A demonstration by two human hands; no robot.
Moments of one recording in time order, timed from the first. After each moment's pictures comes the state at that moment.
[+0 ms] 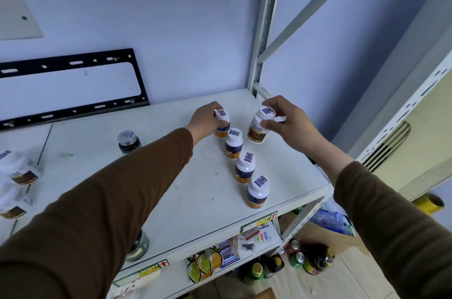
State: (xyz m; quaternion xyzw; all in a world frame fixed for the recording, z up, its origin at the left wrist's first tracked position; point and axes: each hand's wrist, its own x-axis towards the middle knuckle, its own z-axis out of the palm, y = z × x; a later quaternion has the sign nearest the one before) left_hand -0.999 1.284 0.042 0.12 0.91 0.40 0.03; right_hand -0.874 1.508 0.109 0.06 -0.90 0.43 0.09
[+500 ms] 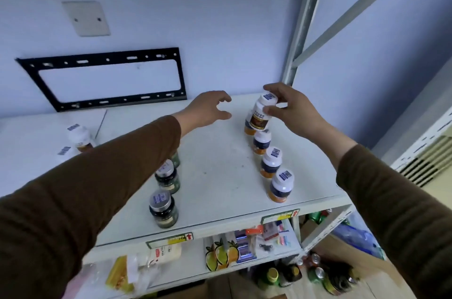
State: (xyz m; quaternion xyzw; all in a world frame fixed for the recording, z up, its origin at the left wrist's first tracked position) left_hand -0.944 1.199 0.104 0.15 0.94 0.31 0.01; right_hand -0.885 1.451 0.135 0.16 -0.89 0.43 0.08
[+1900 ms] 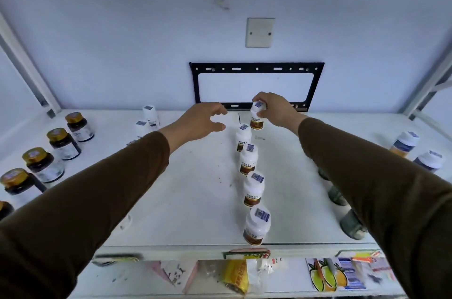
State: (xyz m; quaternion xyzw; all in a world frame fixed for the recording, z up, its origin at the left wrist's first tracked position) left_hand -0.823 0.757 0.107 0.07 0.95 0.31 -0.05; right_hand -0.937 0.993 0.108 0.24 -0.94 0.23 0.02
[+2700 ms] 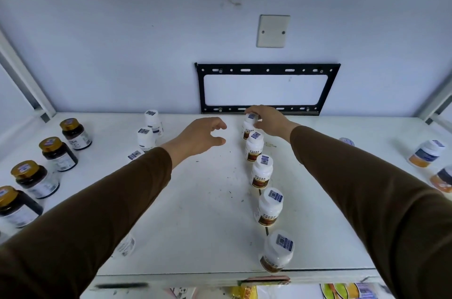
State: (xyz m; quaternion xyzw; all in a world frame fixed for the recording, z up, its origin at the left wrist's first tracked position) left_hand -0.850 0.726 0.067 0.04 0.94 0.33 0.00; right_hand -0.982 0.948 0.060 0.27 -0.94 0.20 -0.03
